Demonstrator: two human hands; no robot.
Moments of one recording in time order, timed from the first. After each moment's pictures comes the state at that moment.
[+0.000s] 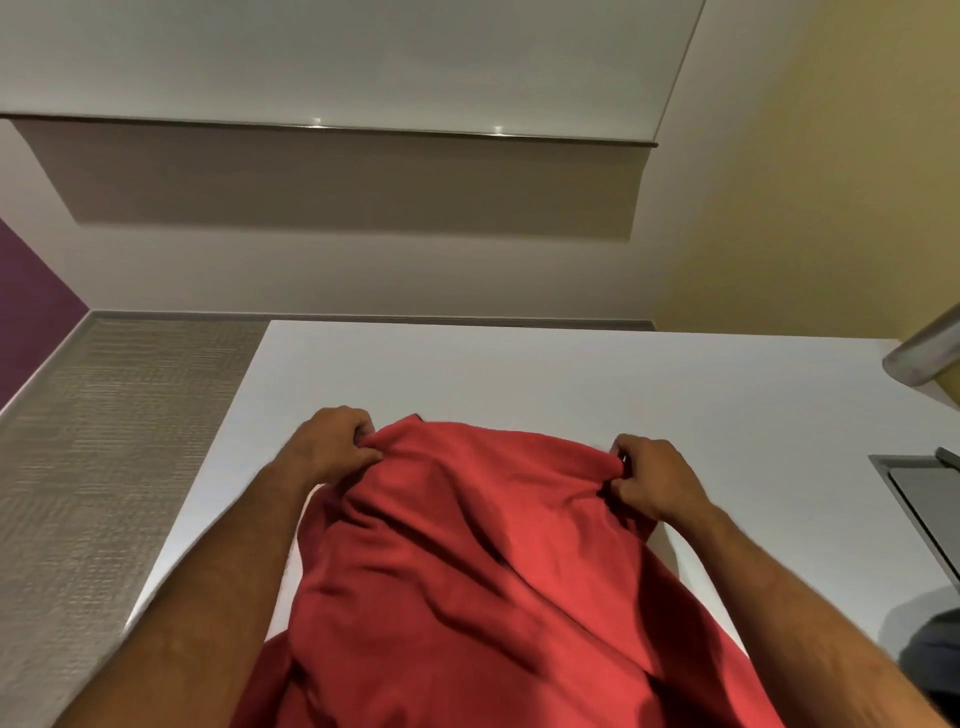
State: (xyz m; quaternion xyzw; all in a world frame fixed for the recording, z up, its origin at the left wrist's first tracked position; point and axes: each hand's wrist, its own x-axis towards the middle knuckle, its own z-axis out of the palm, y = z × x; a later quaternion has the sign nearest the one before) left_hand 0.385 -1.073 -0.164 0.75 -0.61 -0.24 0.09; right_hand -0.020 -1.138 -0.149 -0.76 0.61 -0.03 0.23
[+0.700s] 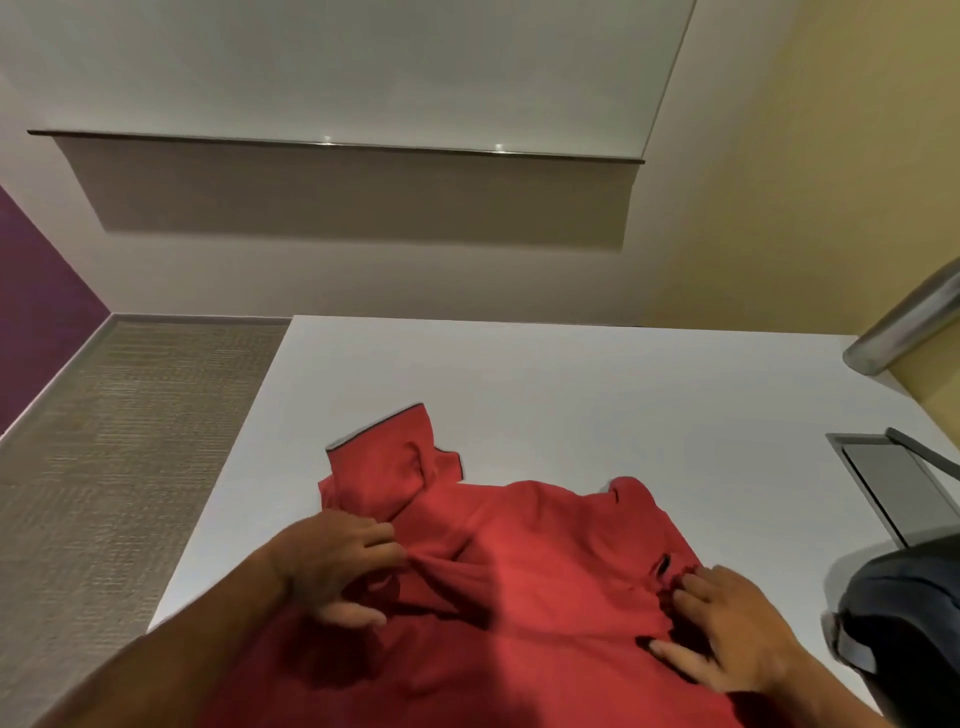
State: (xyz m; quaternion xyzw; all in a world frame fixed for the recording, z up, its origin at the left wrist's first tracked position) left_hand 0.351 -0.913 -0.154 0.37 -0.93 -0.07 0.04; right_hand -0.151 -0.969 -0.181 -0.93 0.36 -0.07 0.02
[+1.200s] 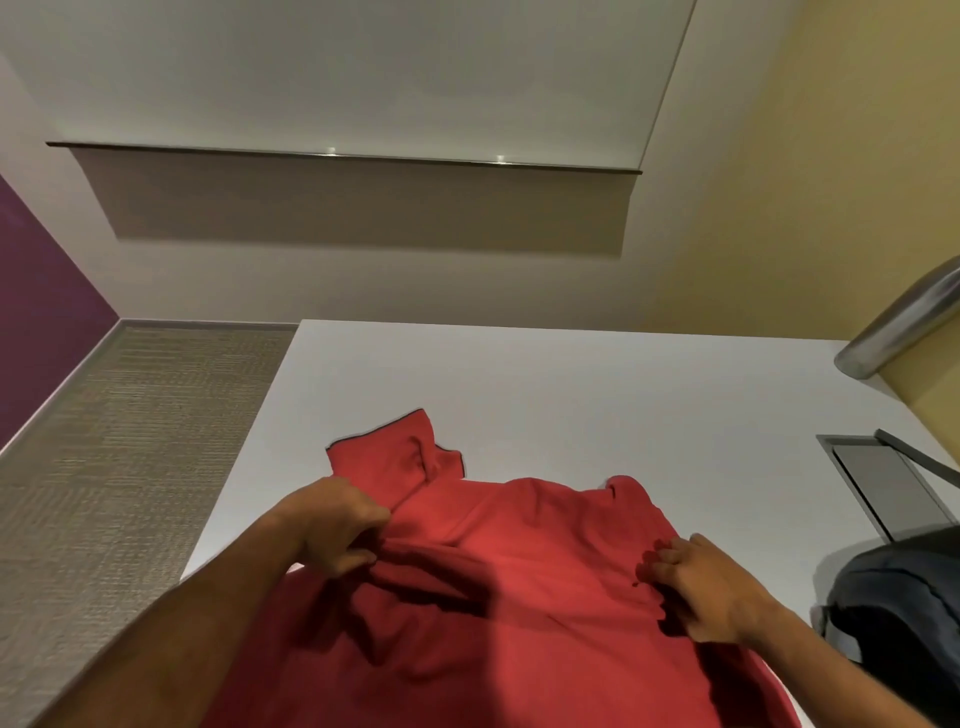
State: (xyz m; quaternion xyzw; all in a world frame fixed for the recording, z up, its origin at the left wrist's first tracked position) left_hand 0.363 -0.927 -0.134 0.48 -0.87 -0.08 -0.08; right_hand -0.132 -0.992 -0.157 -0.92 0.36 0.12 0.07
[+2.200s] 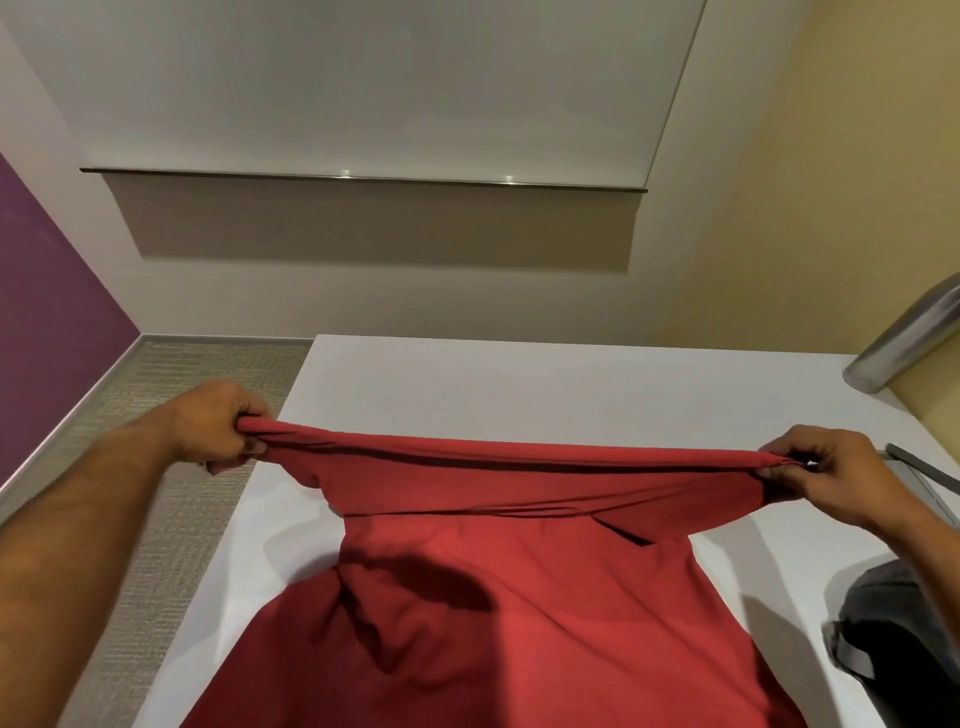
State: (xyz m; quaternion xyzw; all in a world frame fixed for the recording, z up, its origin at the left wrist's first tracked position) left_hand 0.465 -0.937 -0.010 0.76 -0.60 -0.25 0.01; right_hand -0.183 -1.068 -0.033 -0.76 0.58 -0.21 0.22
